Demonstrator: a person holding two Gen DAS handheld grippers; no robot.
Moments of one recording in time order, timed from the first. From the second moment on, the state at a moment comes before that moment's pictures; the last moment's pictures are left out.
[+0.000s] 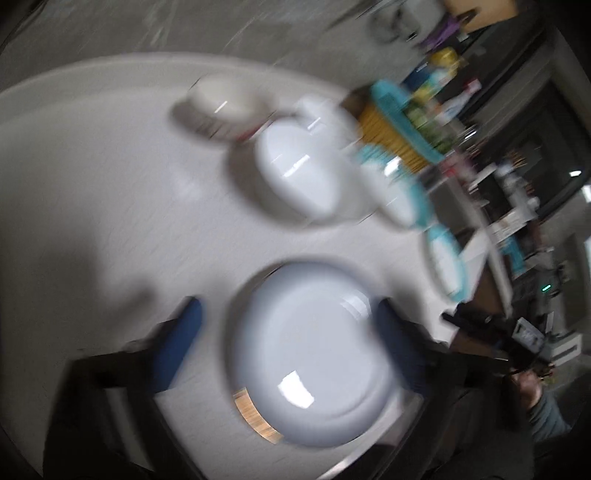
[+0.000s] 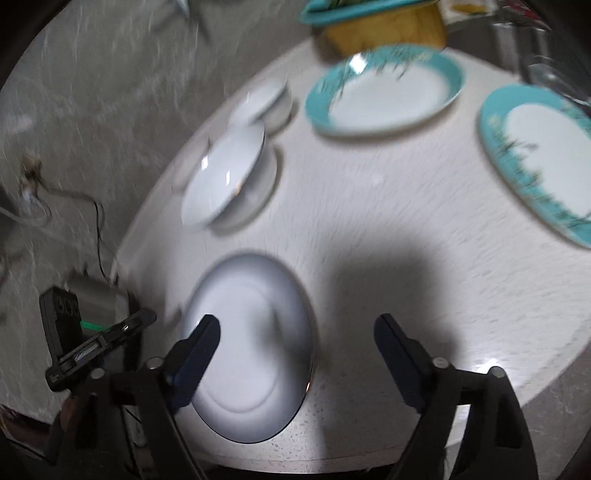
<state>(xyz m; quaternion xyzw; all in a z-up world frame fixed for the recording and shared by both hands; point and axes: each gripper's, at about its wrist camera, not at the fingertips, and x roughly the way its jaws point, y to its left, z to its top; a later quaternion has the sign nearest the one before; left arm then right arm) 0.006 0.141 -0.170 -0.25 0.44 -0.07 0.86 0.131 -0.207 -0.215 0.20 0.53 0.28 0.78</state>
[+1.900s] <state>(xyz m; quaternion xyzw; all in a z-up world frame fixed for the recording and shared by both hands) 0.202 -0.263 -0.259 -0.24 0.55 0.02 0.80 0.374 -0.470 -0.276 0.08 0.59 0.47 0.65</state>
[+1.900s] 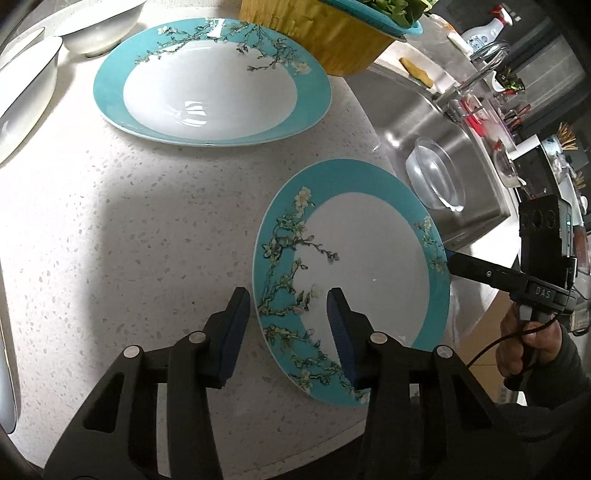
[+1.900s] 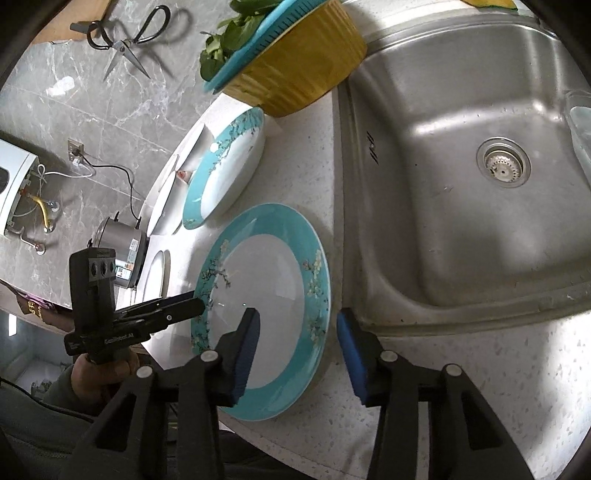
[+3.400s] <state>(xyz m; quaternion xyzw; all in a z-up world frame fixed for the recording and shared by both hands) 0.179 -0.245 -0.240 -0.24 0.57 0.10 0.78 0.368 -0.428 -0.257 0.00 0.62 0.44 0.65</state>
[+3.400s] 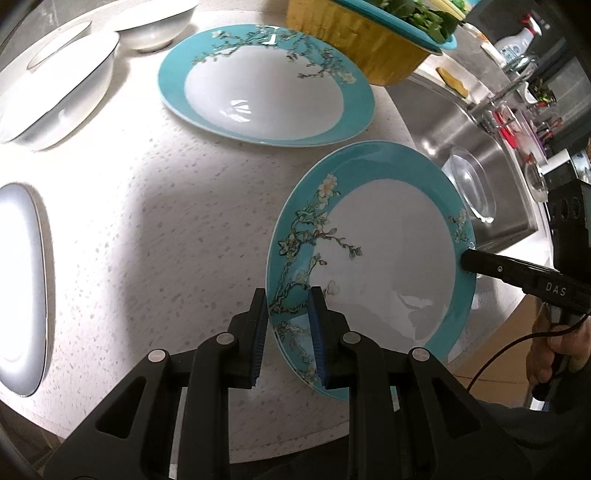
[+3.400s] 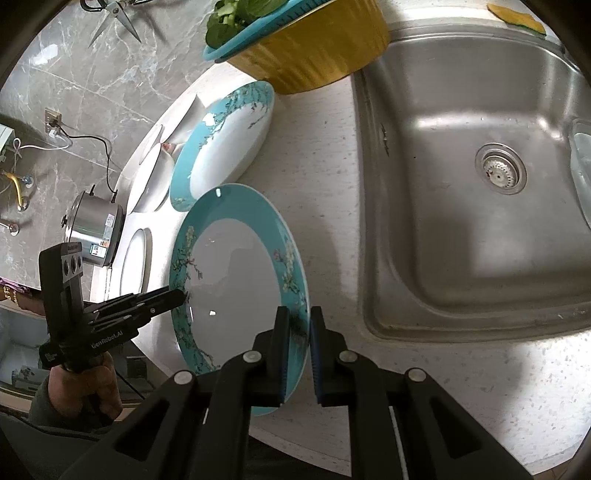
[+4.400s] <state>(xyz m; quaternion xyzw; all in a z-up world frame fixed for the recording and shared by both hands) 0.037 -0.117 -0.179 -0.30 0.52 0.22 0.77 0.298 -0.283 -0.232 -0.03 0.63 0.52 0.58</state>
